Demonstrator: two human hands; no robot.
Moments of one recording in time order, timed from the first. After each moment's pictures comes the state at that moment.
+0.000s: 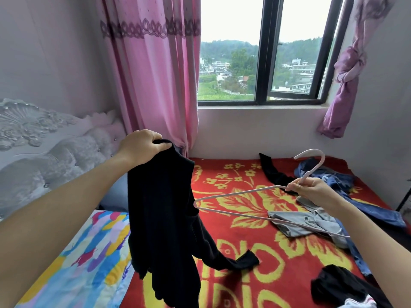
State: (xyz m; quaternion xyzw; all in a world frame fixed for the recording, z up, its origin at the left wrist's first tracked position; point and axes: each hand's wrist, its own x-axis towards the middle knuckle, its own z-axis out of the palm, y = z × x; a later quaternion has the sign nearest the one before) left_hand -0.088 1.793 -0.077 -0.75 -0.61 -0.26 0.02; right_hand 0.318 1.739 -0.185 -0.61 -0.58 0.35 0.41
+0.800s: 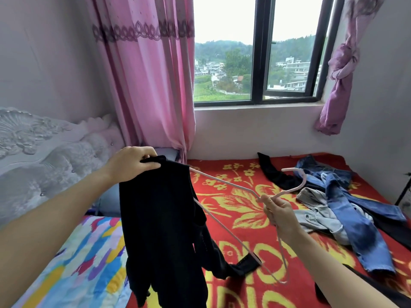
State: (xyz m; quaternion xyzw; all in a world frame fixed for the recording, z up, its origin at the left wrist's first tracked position) left_hand -0.116 1.795 -0.094 -0.82 -0.53 -0.21 -0.01; right_hand 0.233 1.733 -0.248 -0.48 -0.44 0.47 0.60
